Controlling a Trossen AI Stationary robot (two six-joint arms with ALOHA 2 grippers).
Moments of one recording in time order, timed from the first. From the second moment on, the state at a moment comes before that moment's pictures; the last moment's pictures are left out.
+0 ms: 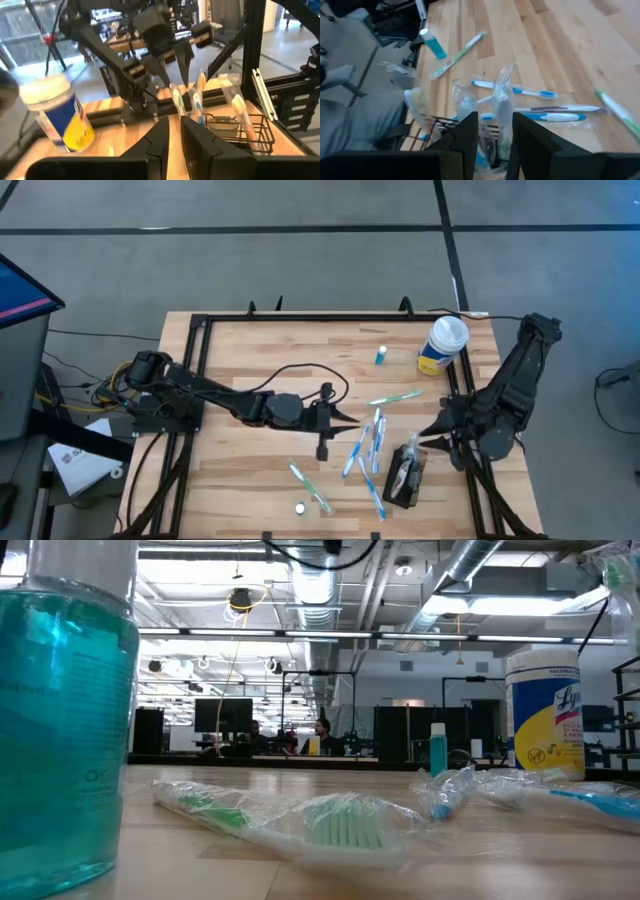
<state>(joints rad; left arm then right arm) -0.25 1.70 1.14 0.44 -0.24 0.14 1.01 0.75 0.67 -0.71 0.68 0.93</state>
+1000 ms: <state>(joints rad) -0.22 1.97 1.08 0.44 -0.10 -0.37 0.99 0.66 0.67 -0.76 0.62 0.93</state>
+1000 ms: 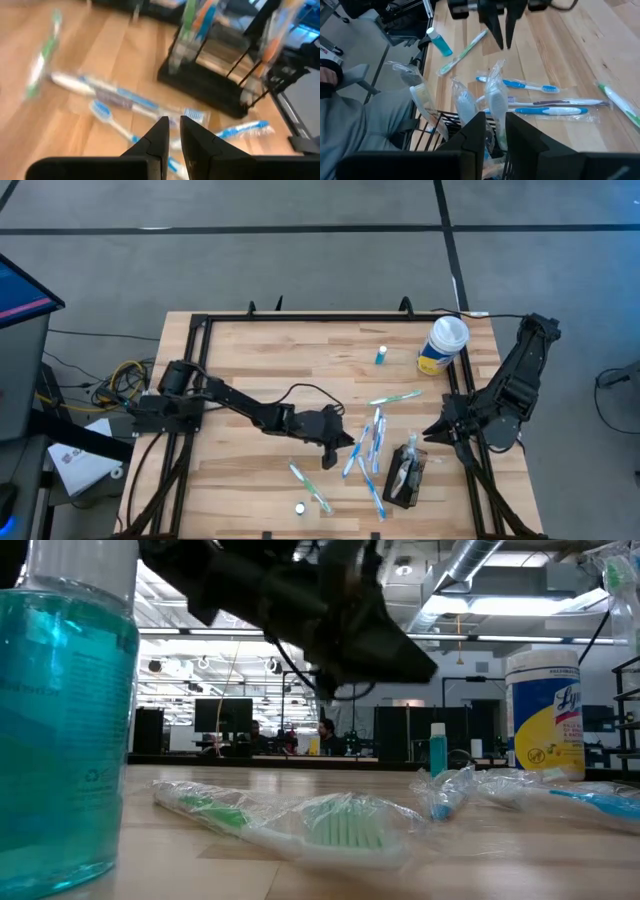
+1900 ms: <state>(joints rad) -0.11 2.17 1.38 0.06 -0.03 -0.45 0.95 0.66 0.67 -0.75 0.60 0.94</state>
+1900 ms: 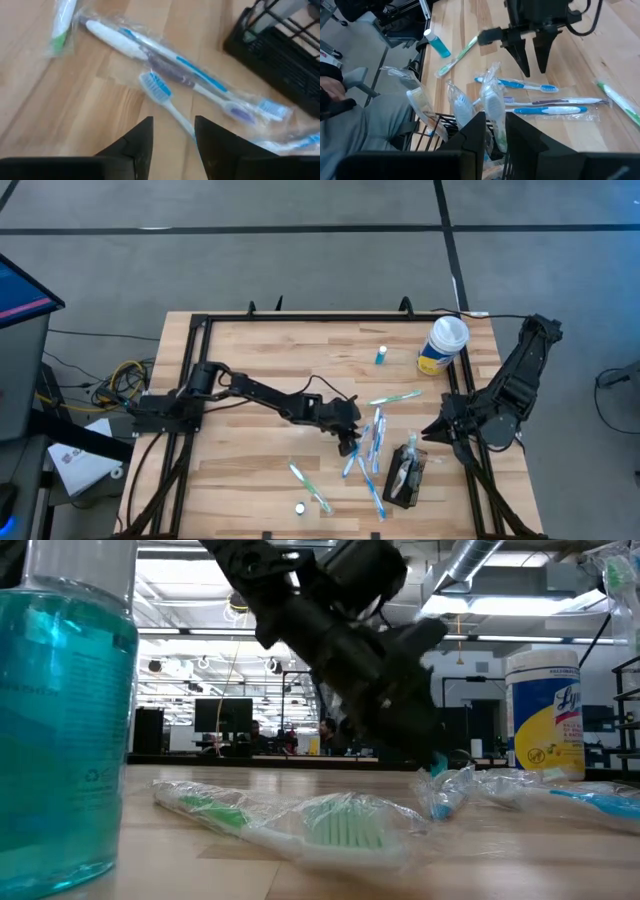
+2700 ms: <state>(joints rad) -0.14 2.27 1.38 0.22 0.01 -0.45 0.95 0.66 0.67 -0.75 0.60 0.94</state>
